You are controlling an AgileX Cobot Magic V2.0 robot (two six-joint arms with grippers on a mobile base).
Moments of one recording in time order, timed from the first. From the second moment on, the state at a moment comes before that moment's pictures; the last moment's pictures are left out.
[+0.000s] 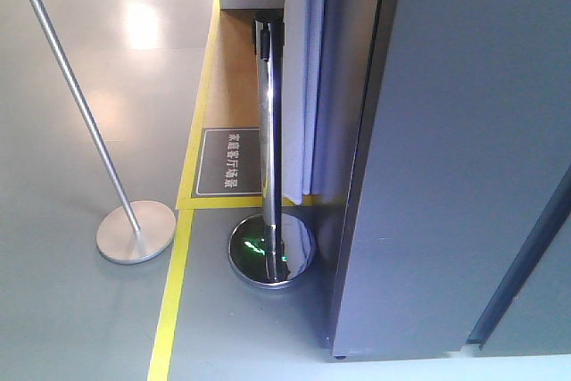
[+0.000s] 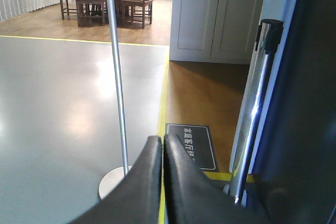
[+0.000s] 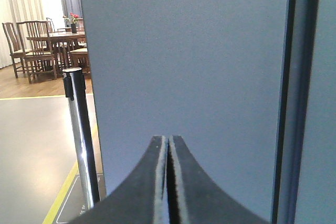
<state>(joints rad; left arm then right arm) 0.11 -0.01 0.02 0.05 0.19 -0.19 -0.04 -0.01 0.03 -0.05 0.01 0.14</state>
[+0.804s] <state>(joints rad) 0.11 -0.01 0.02 0.05 0.19 -0.19 -0.04 -0.01 0.03 -0.05 0.01 0.14</state>
